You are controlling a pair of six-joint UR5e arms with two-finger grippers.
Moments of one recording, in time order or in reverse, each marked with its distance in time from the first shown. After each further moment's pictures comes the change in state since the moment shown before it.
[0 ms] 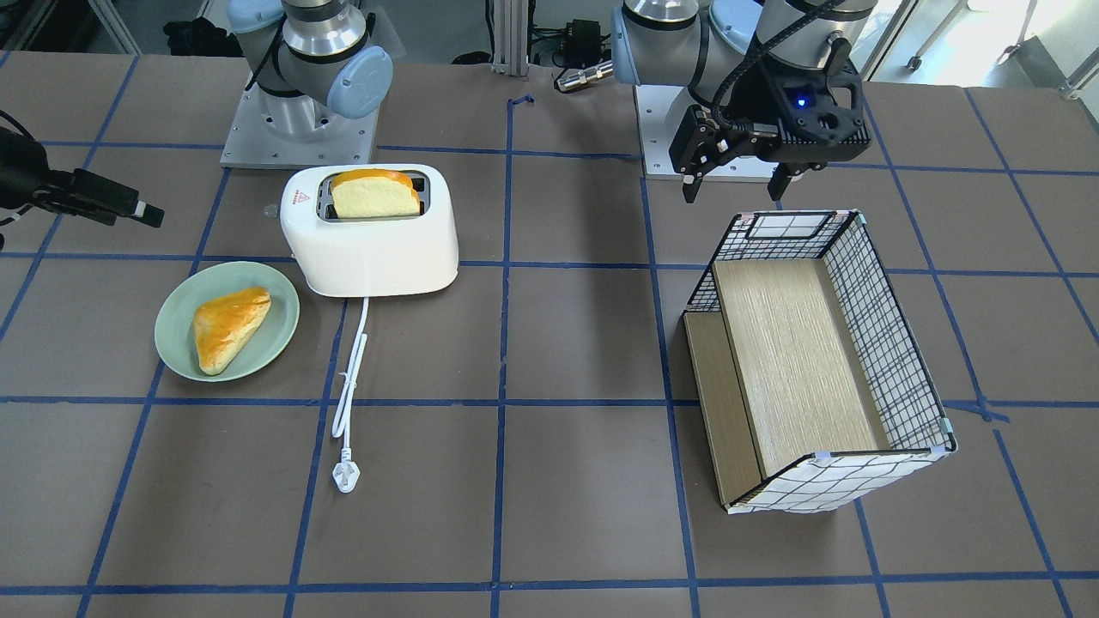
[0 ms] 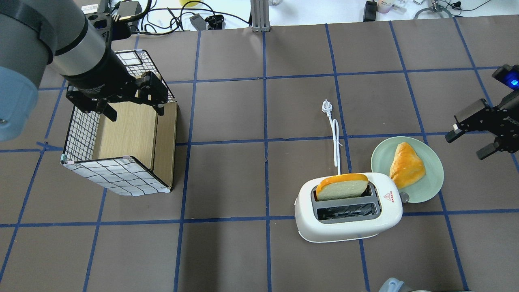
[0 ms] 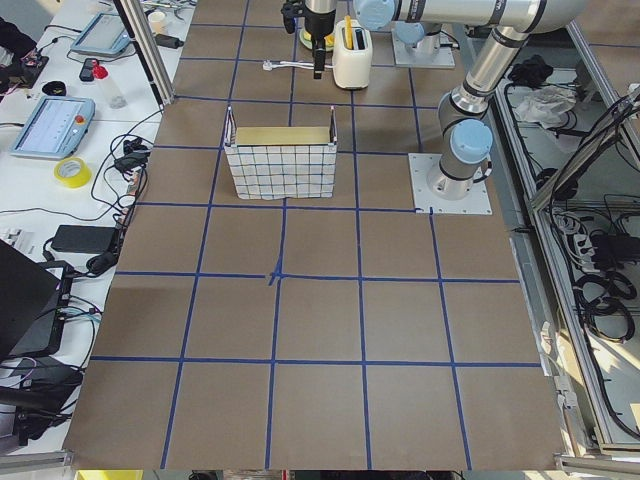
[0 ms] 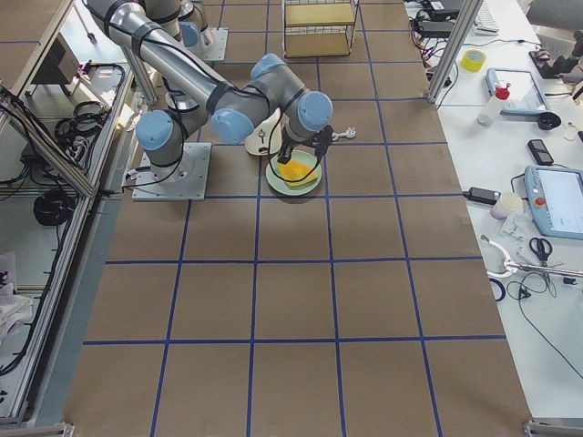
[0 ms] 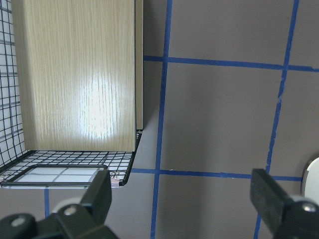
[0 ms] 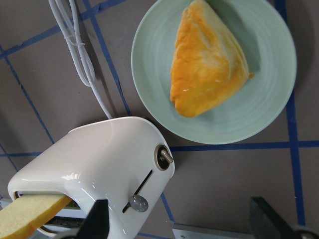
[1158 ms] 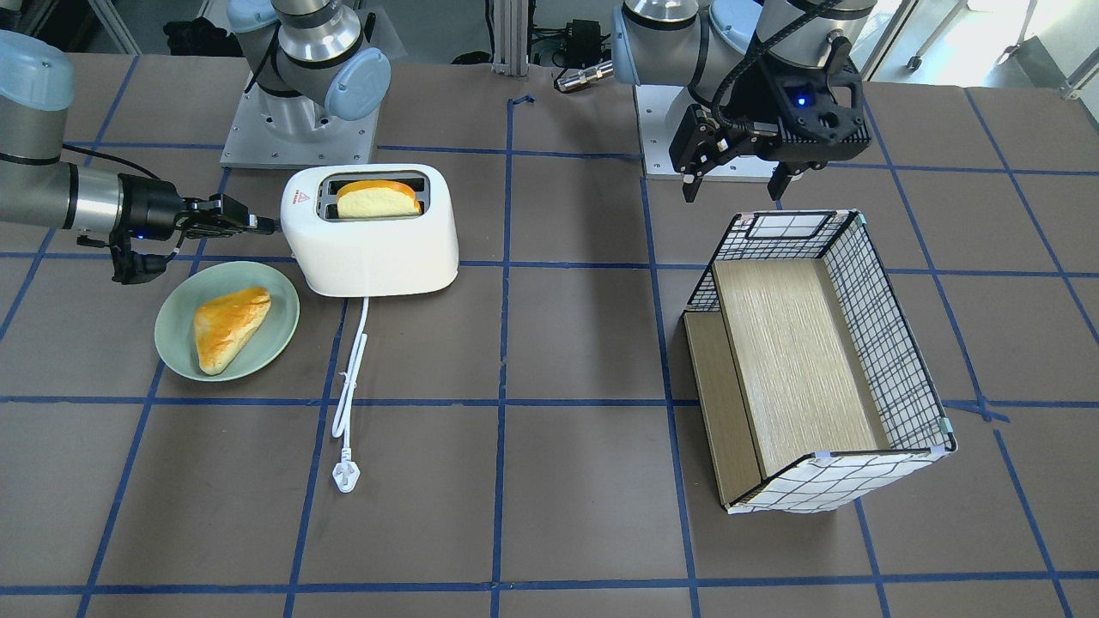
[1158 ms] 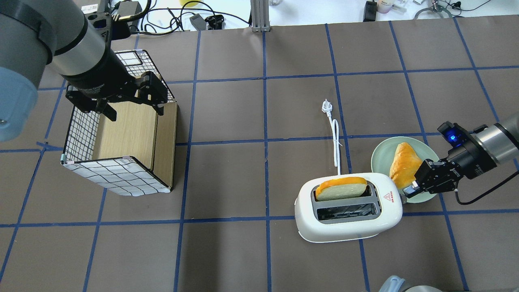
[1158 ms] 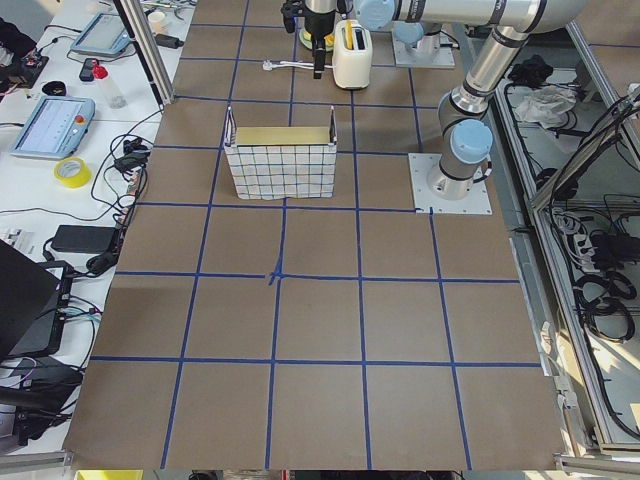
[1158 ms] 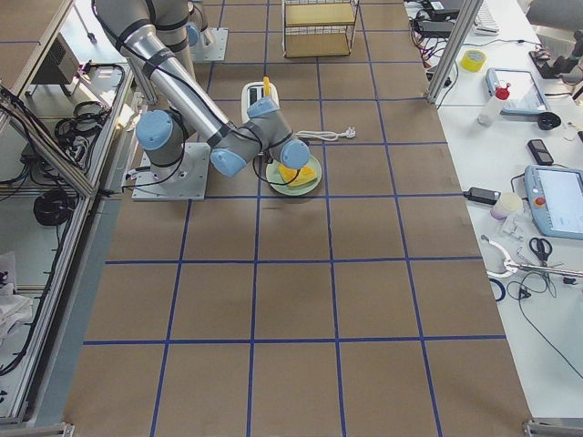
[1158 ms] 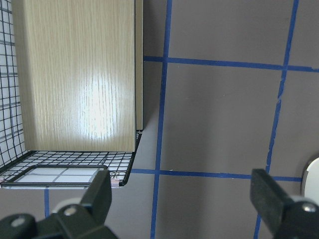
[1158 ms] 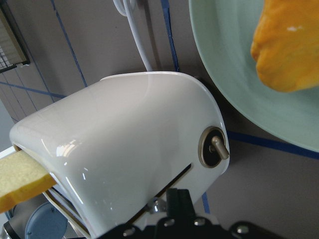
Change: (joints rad) left arm 0.000 0.000 0.001 0.000 0.000 0.000; right arm -0.047 0.075 0.302 0.001 0.177 -0.338
